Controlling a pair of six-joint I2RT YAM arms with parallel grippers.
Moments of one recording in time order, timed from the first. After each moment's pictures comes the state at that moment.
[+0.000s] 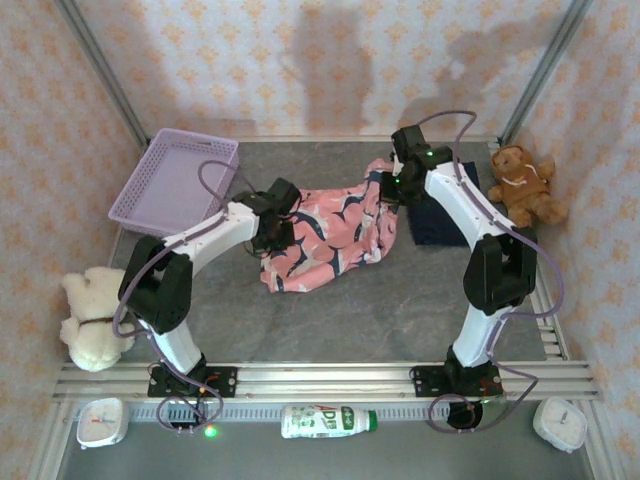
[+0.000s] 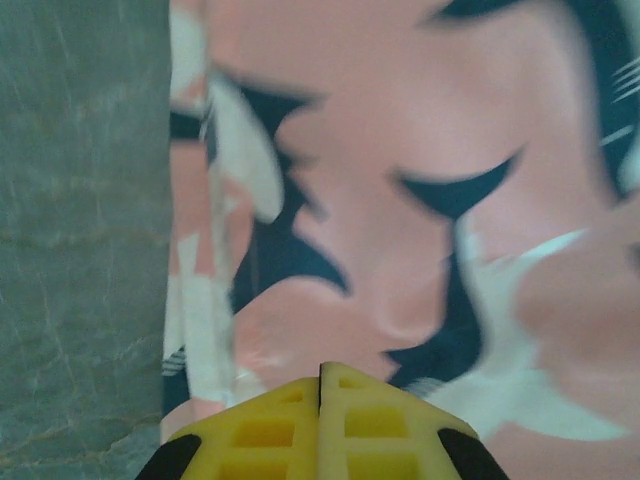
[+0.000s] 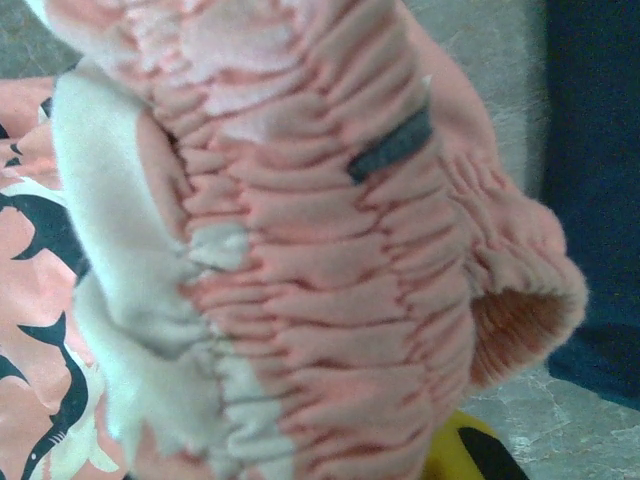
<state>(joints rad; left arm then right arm) -0.48 1.74 1.25 -0.86 -0.09 -0.70 0.31 1.82 1.65 -0.98 -0.10 0.36</state>
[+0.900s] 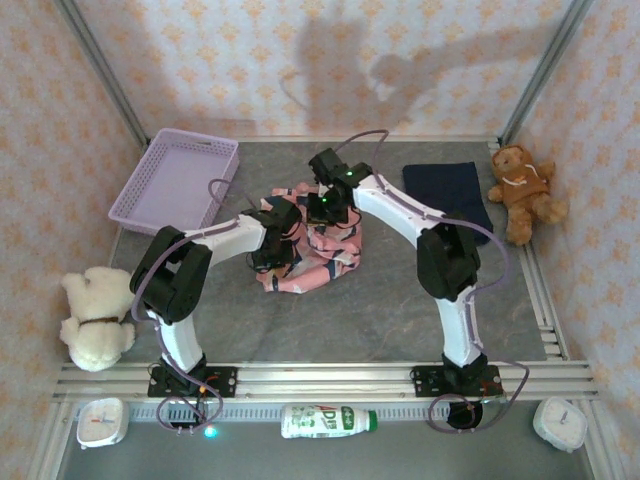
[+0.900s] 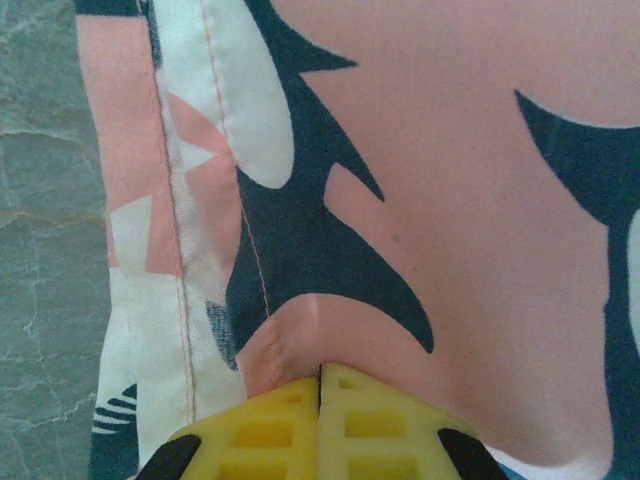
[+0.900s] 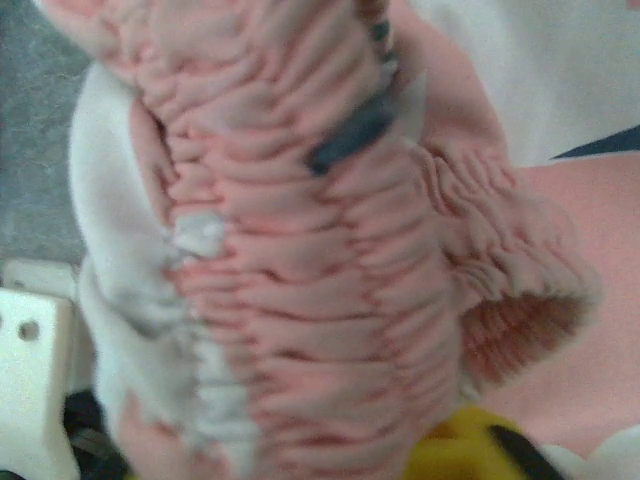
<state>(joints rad) -0.48 1.82 1.13 -0.71 -0.08 -0.70 0.64 2.09 1.83 -0.87 -0.24 0.64</state>
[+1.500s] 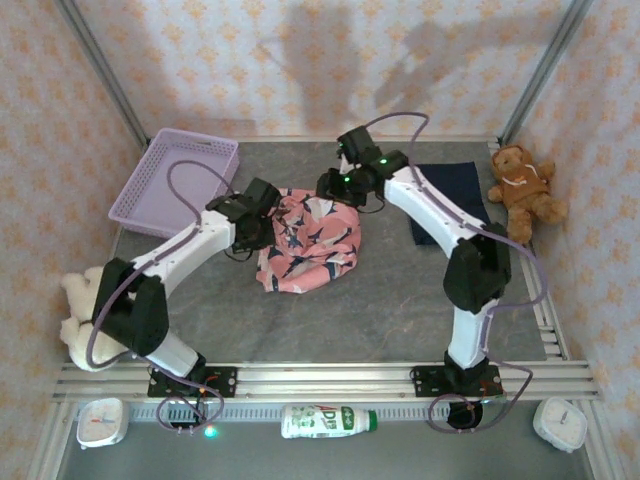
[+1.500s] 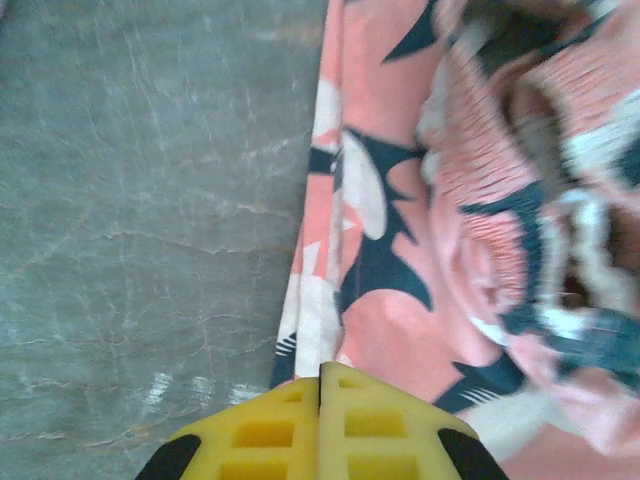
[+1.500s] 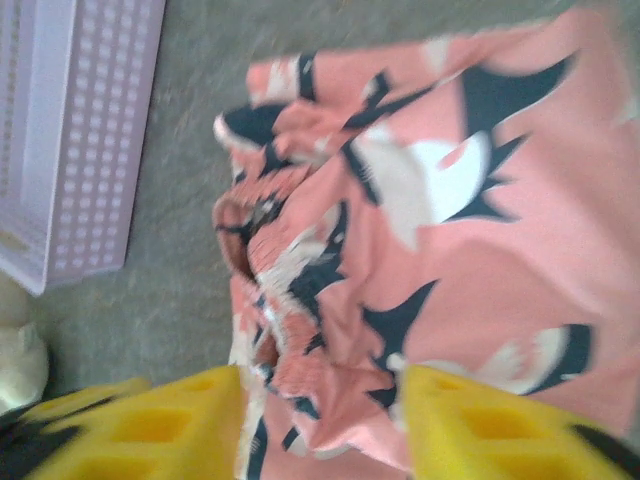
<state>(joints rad) -0.42 1.54 1.21 -0.89 -0.19 -0.67 0.54 1.87 1.76 -0.84 -0.23 0.65</state>
